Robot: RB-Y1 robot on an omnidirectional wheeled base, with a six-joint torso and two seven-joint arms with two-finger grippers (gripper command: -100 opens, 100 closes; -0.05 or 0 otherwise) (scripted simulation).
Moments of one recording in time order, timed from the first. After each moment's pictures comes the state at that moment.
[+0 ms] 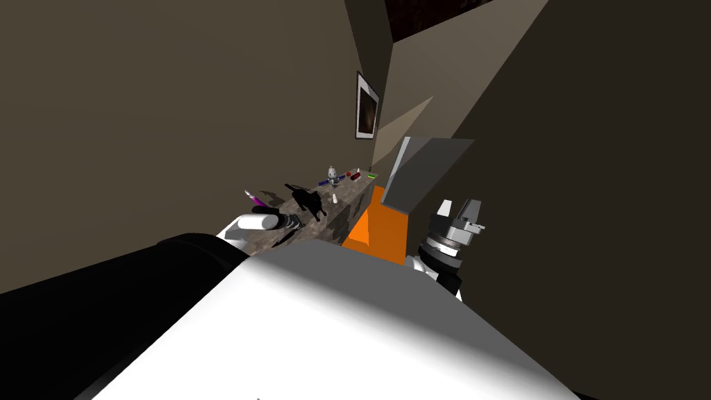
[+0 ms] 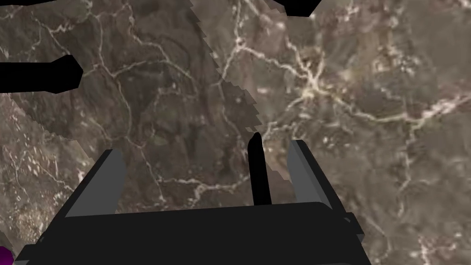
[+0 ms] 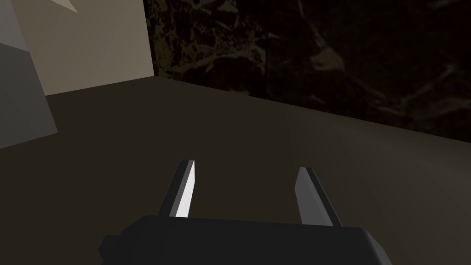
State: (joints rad) left arm 0.51 0.65 0.46 -2.01 0.84 1.16 0.77; right arm 0.51 0.01 0.02 -2.31 -0.02 -0.62 0.06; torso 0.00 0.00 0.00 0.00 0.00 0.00
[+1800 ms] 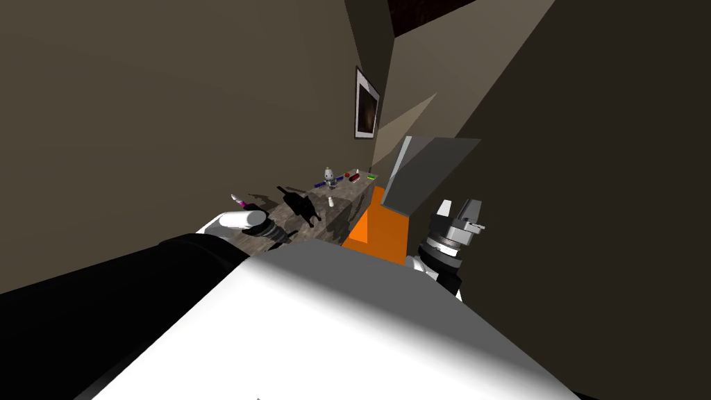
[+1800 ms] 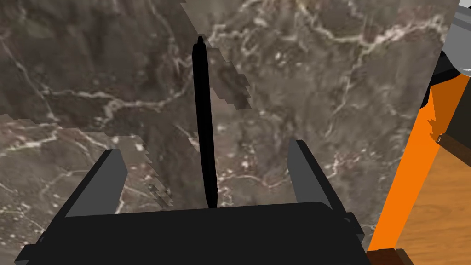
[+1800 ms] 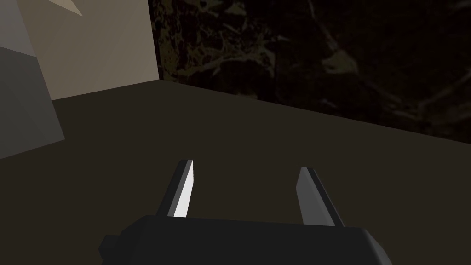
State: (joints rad) left arm 0.54 0.75 0.55 -1.91 0.96 1.62 0.93; right arm 0.51 0.01 0.02 -2.31 -0.02 -0.62 0.06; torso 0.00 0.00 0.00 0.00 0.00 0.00
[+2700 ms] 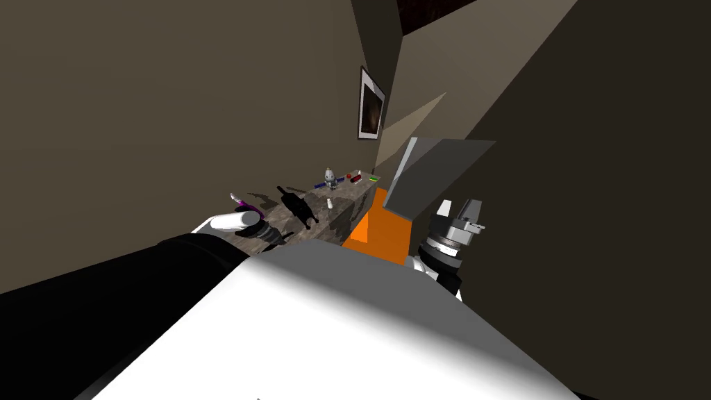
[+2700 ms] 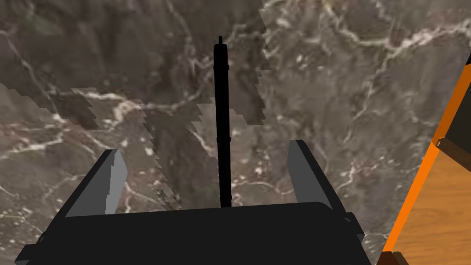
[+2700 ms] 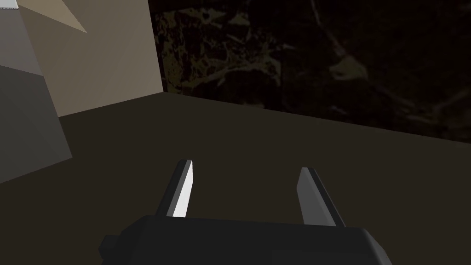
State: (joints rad) left arm 0.52 0.74 0.61 -1.78 0.95 1.61 0.76; right arm 0.51 0.01 0.02 -2.31 -0.02 -0.62 0.06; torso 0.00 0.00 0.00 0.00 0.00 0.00
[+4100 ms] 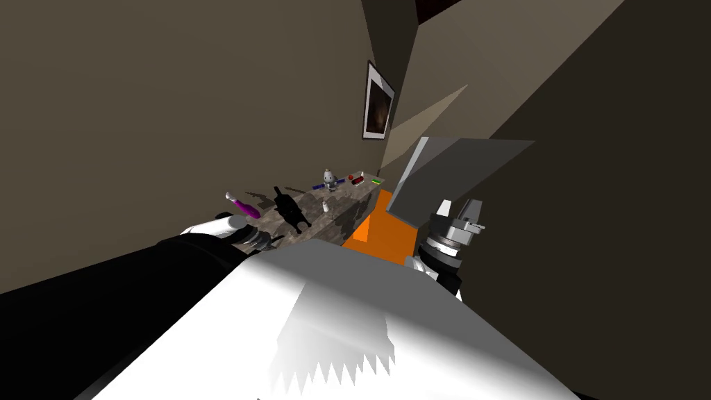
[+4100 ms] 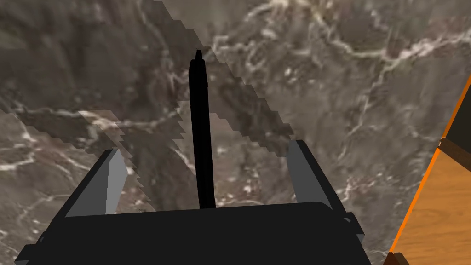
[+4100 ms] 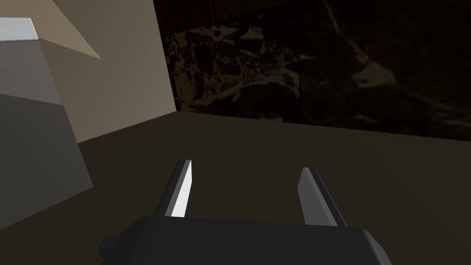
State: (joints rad) left arm 0.50 0.72 0.72 -1.57 0.94 1.59 0.42; right arm 0.51 0.01 0.02 -2.31 -0.02 -0.62 0.06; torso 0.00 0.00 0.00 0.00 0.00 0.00
